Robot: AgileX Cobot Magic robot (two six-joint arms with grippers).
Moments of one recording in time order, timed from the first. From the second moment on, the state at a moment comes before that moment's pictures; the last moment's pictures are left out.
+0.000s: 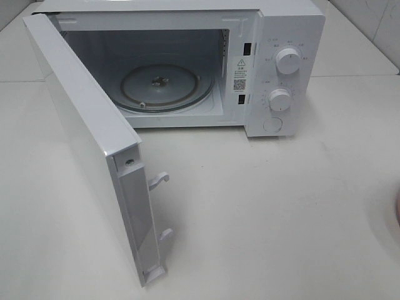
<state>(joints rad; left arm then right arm) 0.06 0.00 -0.52 -0.09 1.08 0.06 0.03 0.00 -0.49 -0.04 0.97 0.13</state>
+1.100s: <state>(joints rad) 0.06 0.00 -0.52 -0.09 1.08 0.06 0.03 0.00 -0.49 -0.04 0.97 0.13</state>
